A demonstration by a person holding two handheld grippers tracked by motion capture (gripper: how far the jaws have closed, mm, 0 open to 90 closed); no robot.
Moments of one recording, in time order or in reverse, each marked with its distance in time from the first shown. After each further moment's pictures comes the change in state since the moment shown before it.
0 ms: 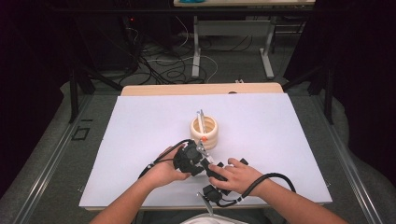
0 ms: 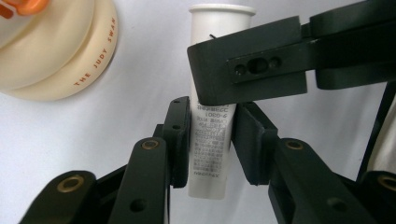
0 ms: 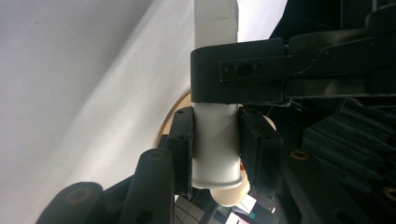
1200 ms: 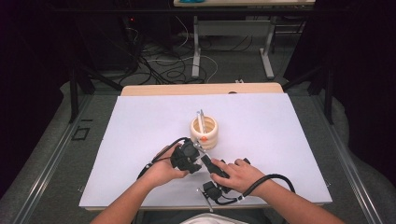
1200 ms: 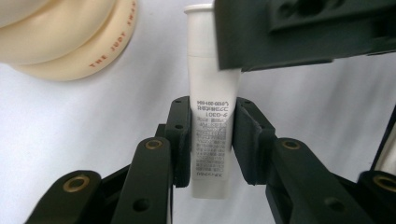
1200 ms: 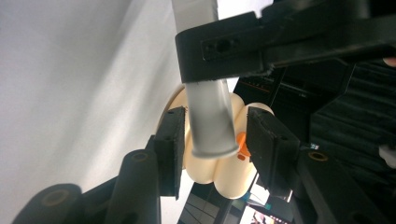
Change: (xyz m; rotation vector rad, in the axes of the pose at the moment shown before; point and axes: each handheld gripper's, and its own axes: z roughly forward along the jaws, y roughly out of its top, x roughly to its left) left arm 0.012 -0.007 -0.002 -0.002 0.003 -0.081; right arm -0.004 -0.007 0.002 -0.019 -0.028 0.147
